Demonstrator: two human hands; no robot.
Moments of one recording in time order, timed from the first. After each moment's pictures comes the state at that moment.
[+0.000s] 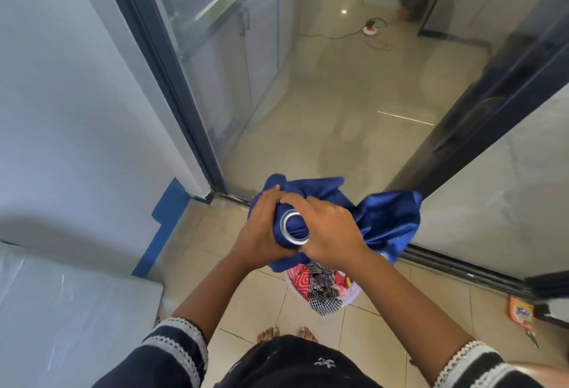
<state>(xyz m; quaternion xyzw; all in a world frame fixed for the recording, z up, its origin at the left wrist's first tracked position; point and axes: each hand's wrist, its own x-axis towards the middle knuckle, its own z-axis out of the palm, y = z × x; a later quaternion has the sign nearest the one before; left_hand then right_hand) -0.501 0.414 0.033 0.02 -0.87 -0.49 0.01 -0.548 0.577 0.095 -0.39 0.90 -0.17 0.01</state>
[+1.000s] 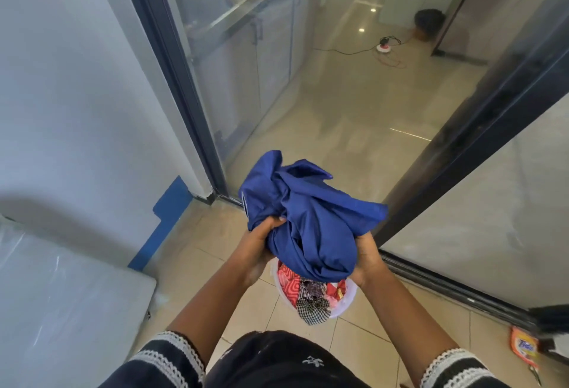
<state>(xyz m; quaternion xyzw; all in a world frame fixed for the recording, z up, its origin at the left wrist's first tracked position) -0.489 0.474 0.052 0.28 -0.45 -0.84 -0.03 -0.561 0.655 0.054 0.17 0.47 -0.80 0.34</state>
